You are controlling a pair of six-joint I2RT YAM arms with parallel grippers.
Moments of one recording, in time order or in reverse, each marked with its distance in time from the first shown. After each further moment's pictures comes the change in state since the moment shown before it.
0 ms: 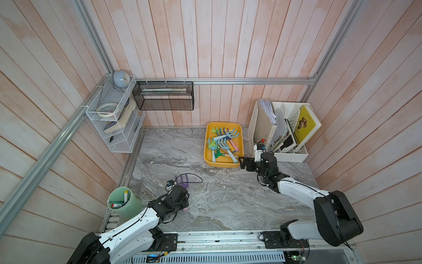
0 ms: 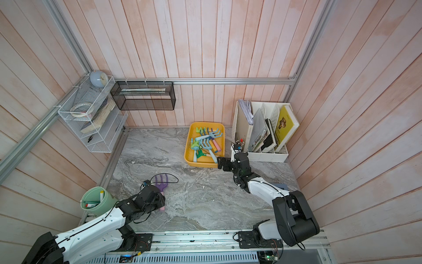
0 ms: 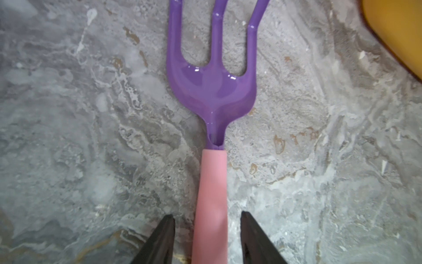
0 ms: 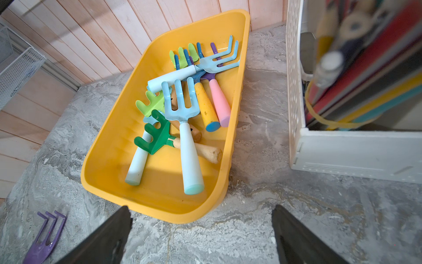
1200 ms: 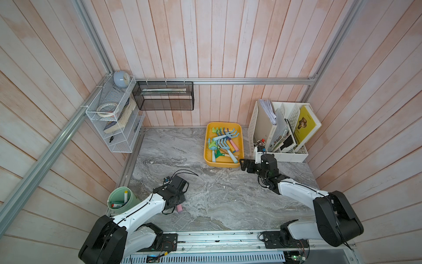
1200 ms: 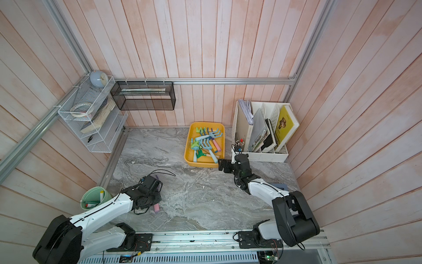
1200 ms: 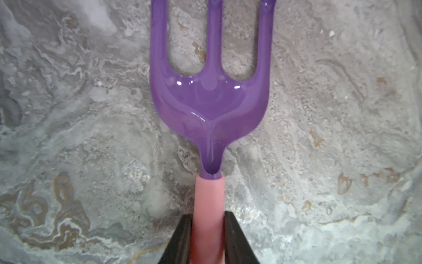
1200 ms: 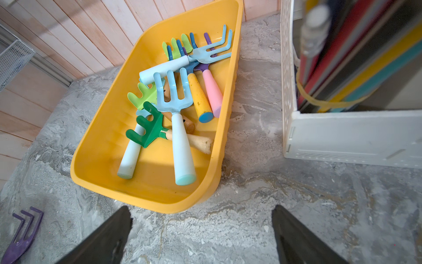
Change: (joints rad) left arm 0.158 0.218 0.159 -0.153 0.016 0.054; right arm -0.010 -0.004 -0.030 0.000 0.007 0.000
